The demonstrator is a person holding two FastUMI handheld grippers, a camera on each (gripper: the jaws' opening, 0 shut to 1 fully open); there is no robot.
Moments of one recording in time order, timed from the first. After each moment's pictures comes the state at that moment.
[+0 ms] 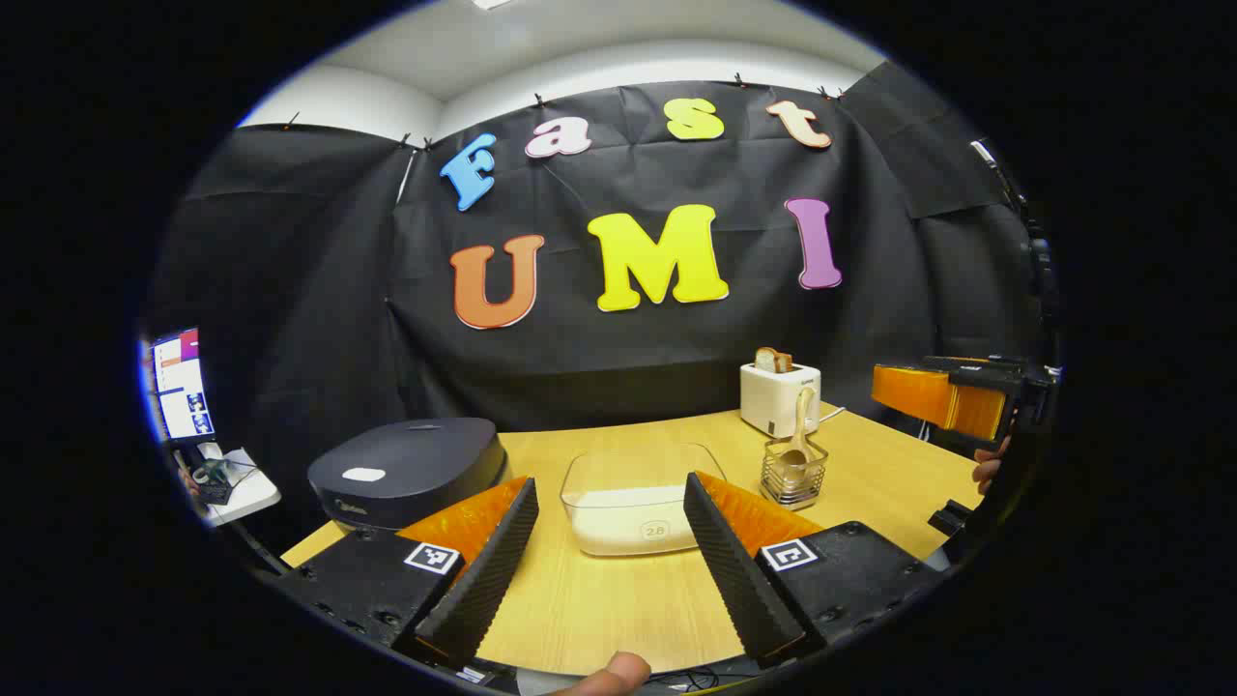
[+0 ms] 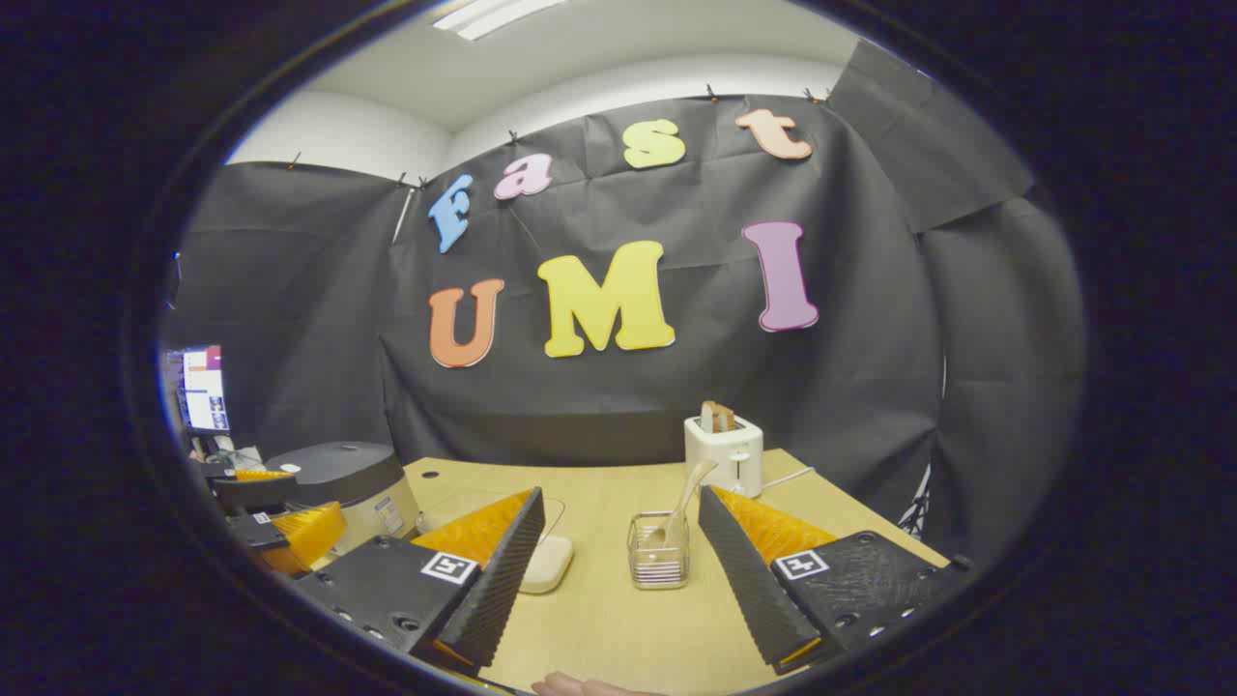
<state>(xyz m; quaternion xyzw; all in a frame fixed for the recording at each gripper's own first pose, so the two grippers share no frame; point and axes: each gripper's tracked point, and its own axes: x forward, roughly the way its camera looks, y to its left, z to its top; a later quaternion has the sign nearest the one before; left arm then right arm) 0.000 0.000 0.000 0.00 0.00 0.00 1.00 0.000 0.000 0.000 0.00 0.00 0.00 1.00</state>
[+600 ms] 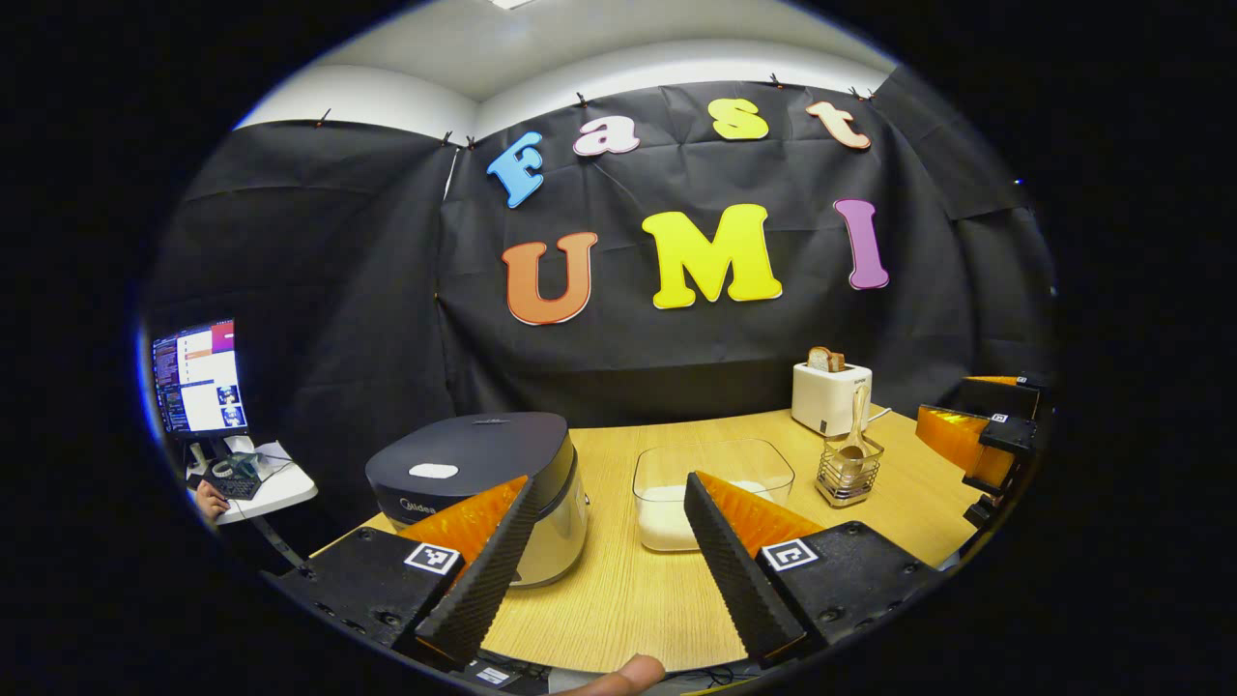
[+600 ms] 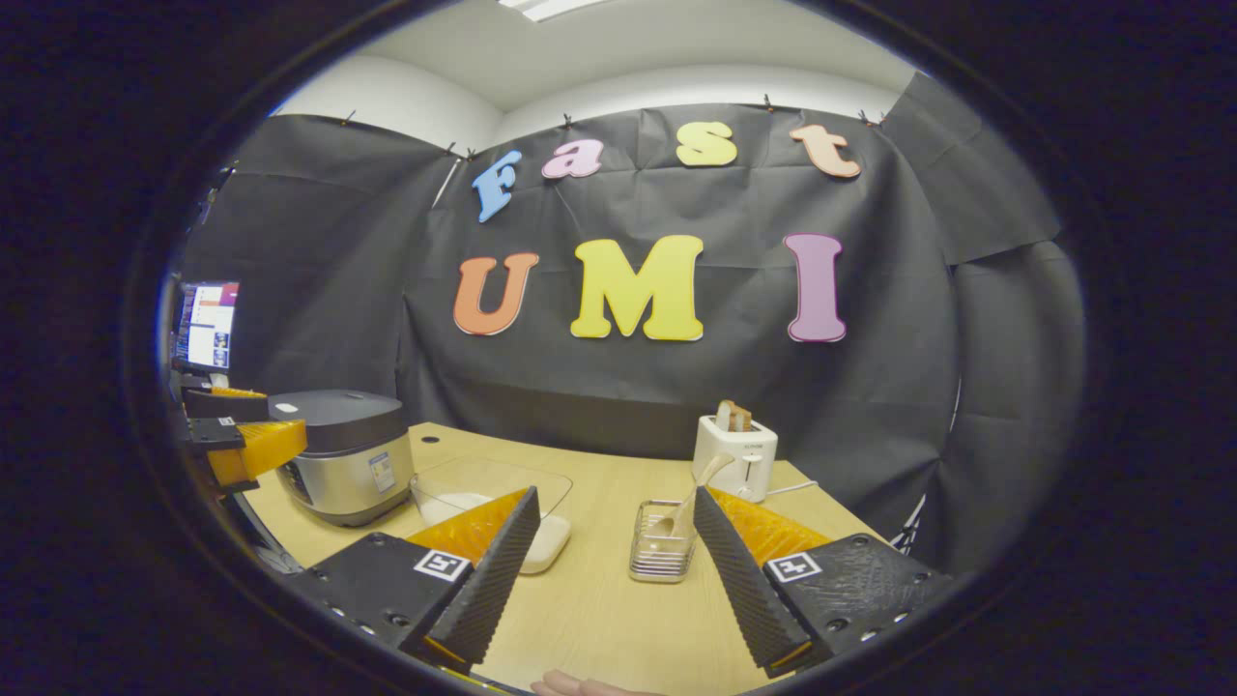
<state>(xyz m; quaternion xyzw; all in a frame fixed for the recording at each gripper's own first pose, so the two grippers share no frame) 0.004 0.042 -0.008 -0.01 0.01 0.05 1.00 0.007 0.014 -0.035 -0.06 0.01 0.02 1.00</state>
